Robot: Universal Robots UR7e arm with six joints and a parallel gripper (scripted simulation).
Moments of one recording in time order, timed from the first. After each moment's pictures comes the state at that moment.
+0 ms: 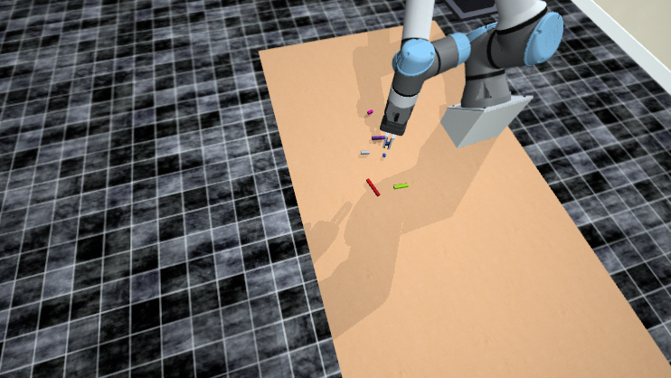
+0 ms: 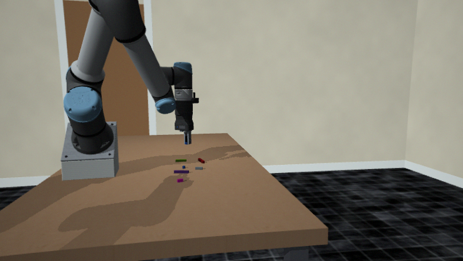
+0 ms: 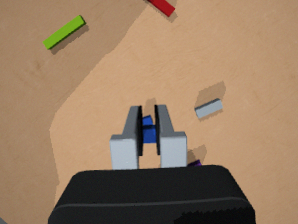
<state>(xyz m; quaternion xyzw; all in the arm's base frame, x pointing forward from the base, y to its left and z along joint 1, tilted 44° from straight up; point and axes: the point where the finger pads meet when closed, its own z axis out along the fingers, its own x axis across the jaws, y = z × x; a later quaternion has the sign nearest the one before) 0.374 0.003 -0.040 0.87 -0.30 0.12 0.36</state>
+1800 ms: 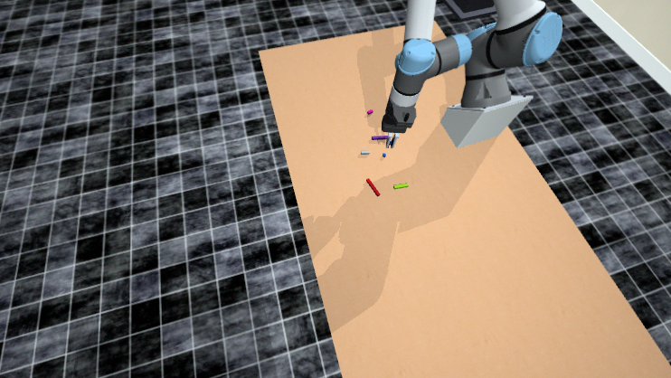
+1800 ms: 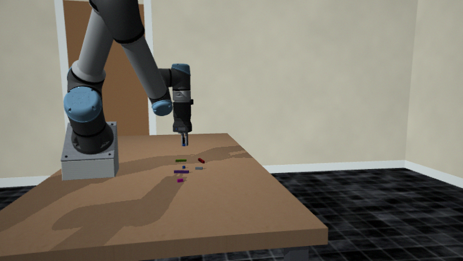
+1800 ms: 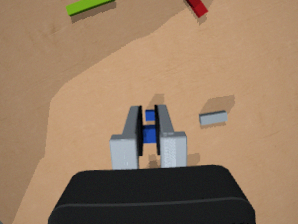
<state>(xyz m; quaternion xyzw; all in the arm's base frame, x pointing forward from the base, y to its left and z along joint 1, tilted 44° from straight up) 0.361 -0.003 -0.042 0.91 -0.19 0.07 0.37</state>
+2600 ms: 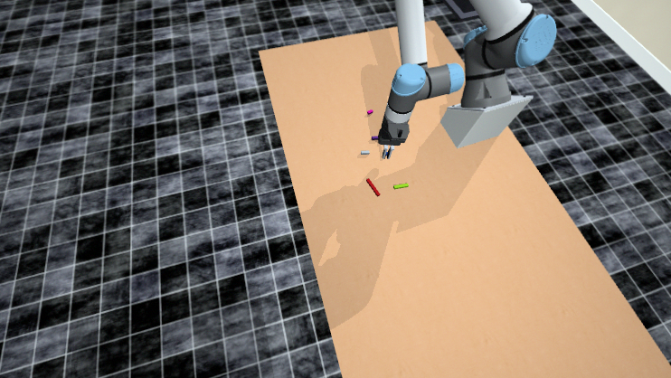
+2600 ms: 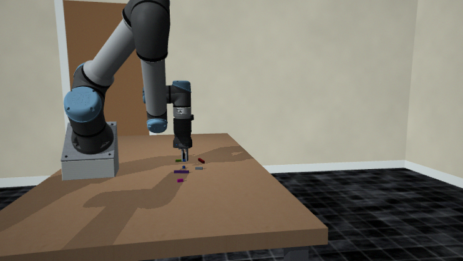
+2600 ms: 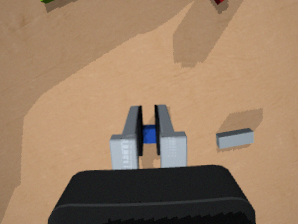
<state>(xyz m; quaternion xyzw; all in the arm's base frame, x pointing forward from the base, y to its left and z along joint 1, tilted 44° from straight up) 0.359 -0.051 -0.091 0.91 -0.19 0.07 0.37</state>
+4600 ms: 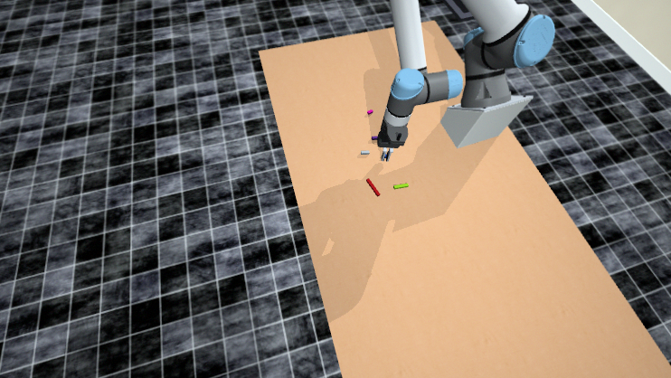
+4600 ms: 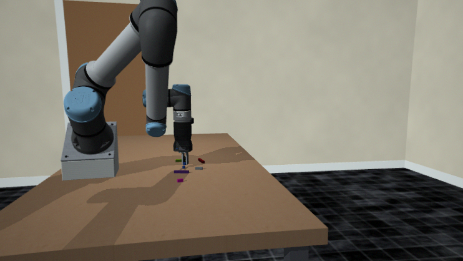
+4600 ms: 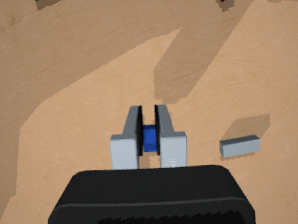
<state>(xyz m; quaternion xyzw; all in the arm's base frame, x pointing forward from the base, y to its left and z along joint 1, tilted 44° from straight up) 0.360 -0.061 -0.101 0.91 -0.19 0.07 0.37</state>
